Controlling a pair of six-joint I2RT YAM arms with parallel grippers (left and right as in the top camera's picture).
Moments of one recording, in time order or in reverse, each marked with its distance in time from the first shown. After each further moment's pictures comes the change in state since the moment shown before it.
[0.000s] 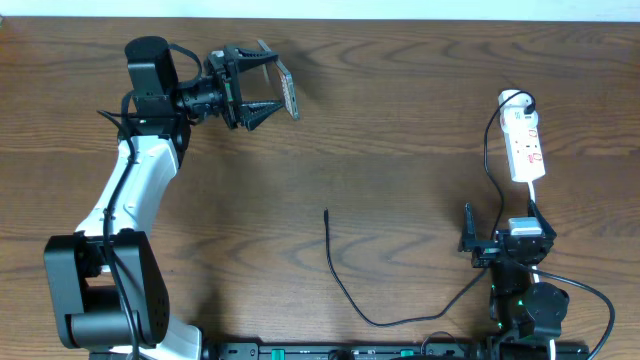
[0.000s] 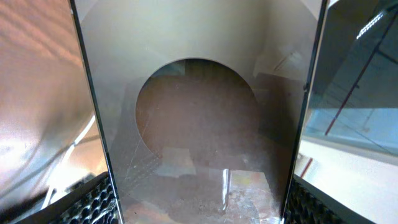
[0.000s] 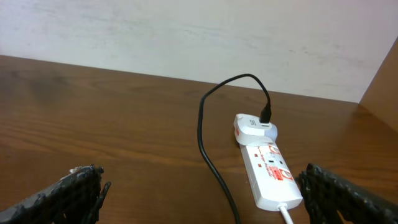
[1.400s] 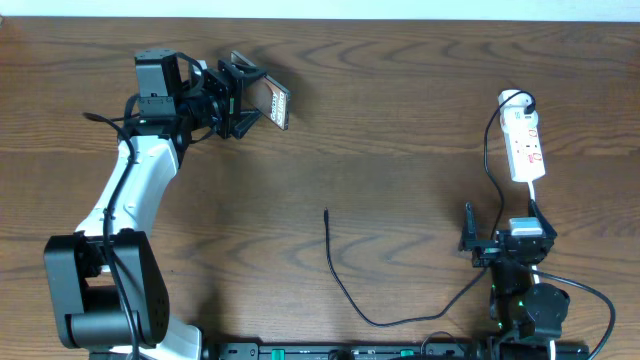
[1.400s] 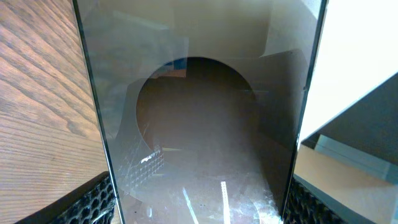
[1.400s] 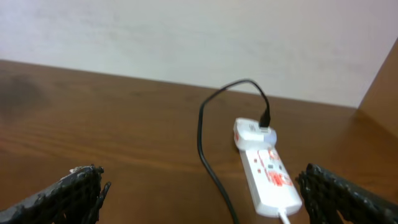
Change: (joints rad) left arm 0.000 0.000 0.000 -0.298 -0.371 0.420; right arm 0.000 0.000 0.000 0.020 -0.003 0.000
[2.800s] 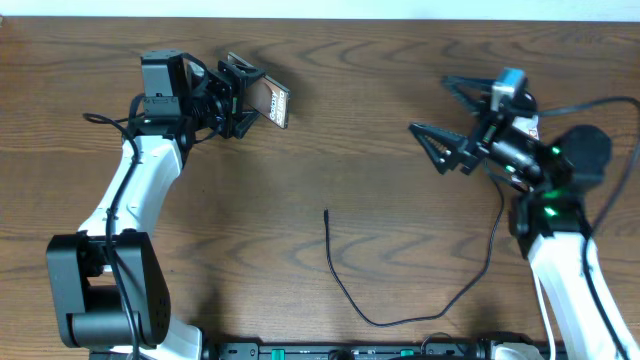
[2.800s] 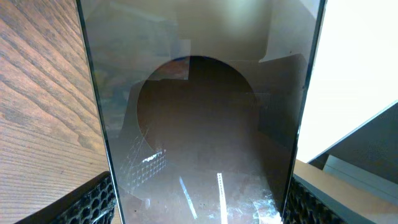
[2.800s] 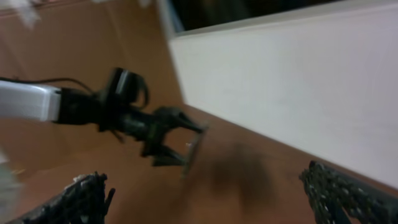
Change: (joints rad) left arm -0.023 0.000 0.000 -0.010 -0.099 -0.016; right arm 0.061 1.214 0.767 0.622 -0.949 0.454
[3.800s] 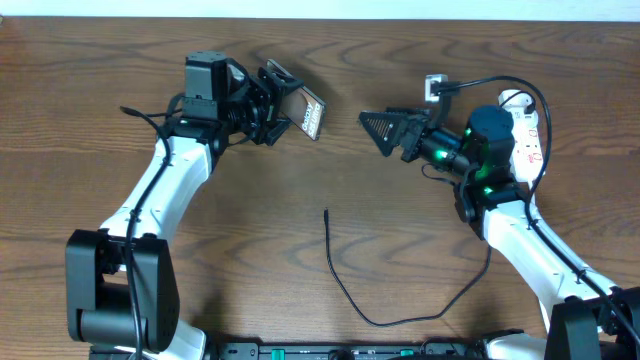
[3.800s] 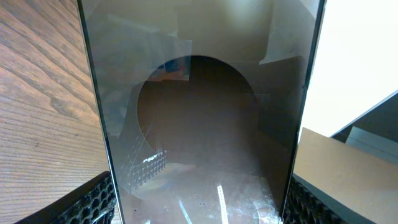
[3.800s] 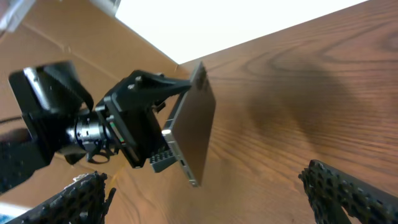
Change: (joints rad) left arm -0.154 0.000 0.000 0.000 -0.042 -0.012; right arm 0.241 0.236 0.002 -0.108 0.316 0.338
